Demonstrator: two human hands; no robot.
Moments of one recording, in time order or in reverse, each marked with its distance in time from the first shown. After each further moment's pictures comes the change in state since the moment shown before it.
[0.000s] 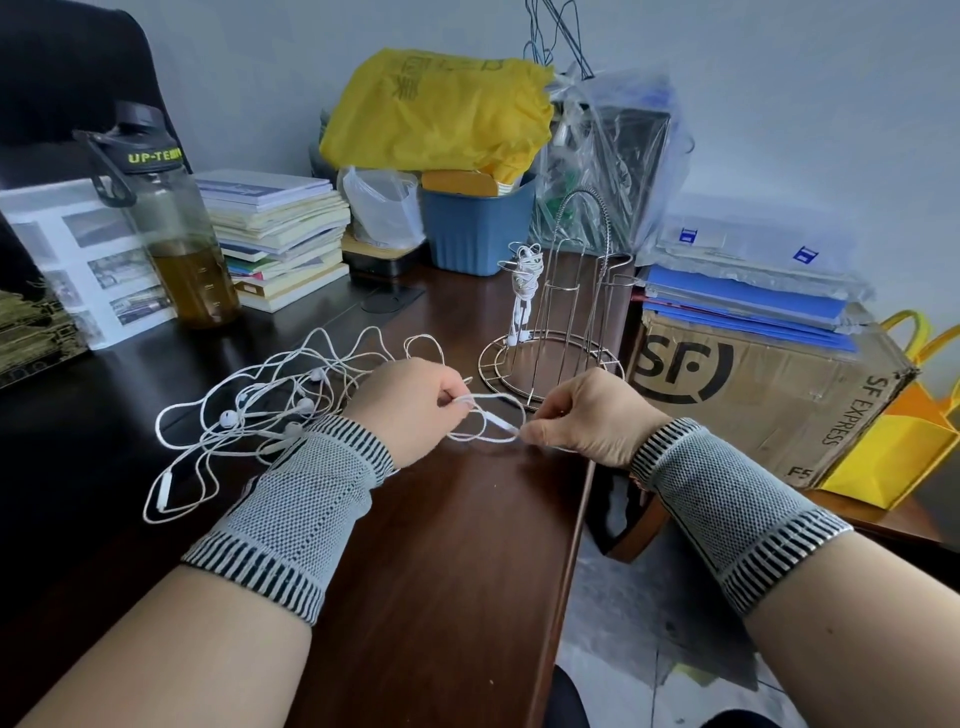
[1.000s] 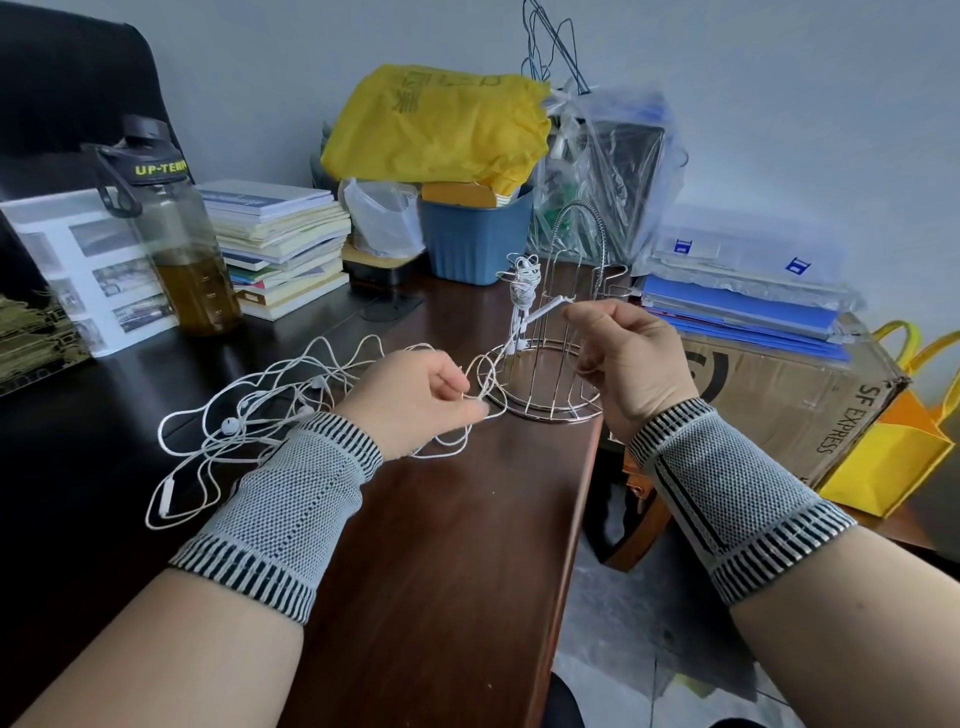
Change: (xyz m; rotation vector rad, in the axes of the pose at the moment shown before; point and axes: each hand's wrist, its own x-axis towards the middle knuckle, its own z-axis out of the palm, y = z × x) left_hand 0.001 -0.002 -0.010 -0.278 -0.001 -0.055; right_hand 0.003 -0.027 -0.021 1.157 0.508 -0.038
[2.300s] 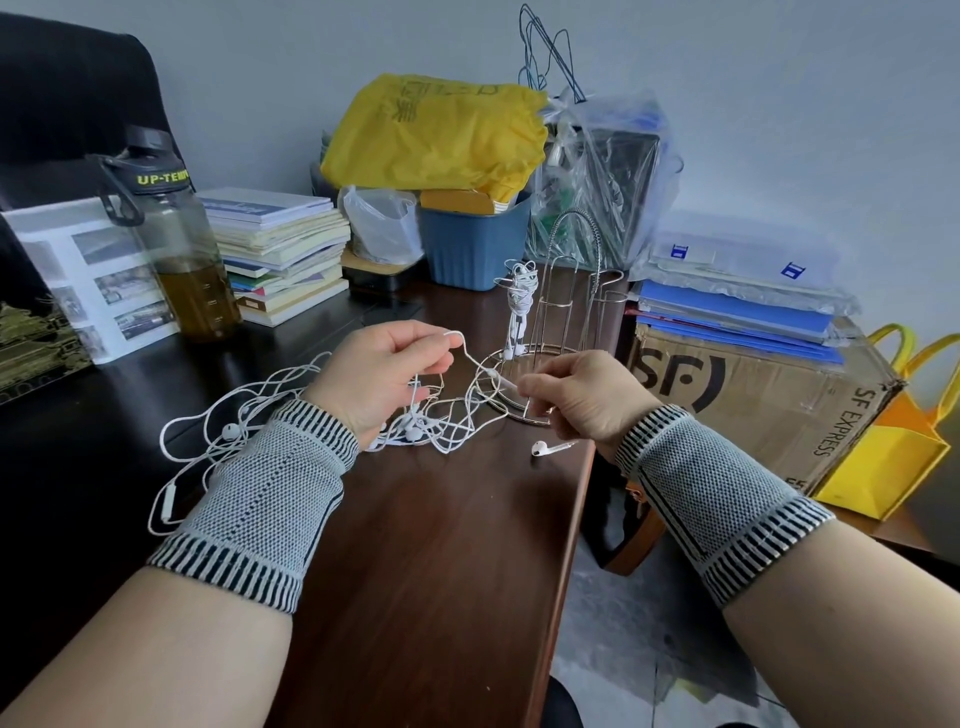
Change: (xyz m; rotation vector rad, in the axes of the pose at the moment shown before) left_hand 0.000 0.006 -0.016 -0.789 0.073 -0.093; right_hand 0.001 0.018 0.000 -0.543 -0.280 0.203
